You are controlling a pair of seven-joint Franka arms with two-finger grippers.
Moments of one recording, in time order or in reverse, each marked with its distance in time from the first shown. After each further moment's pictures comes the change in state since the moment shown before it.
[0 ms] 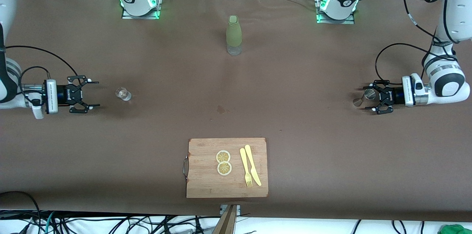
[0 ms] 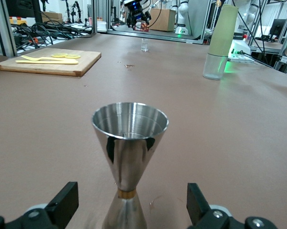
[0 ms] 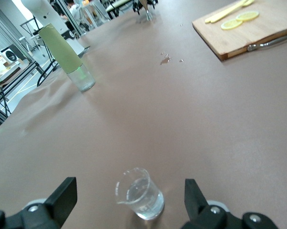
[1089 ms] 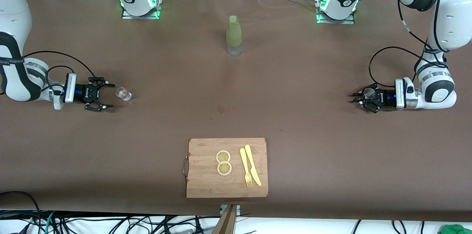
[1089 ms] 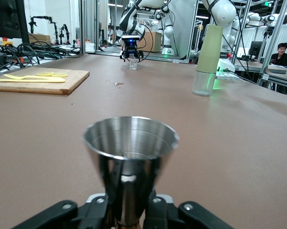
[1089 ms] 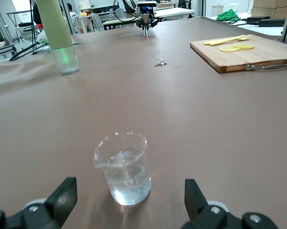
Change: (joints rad) left arm -0.018 0.067 0.000 0.063 -0.030 -0.113 0.018; right arm -0.034 0.039 0.003 -0.194 0.152 0.146 -0.432
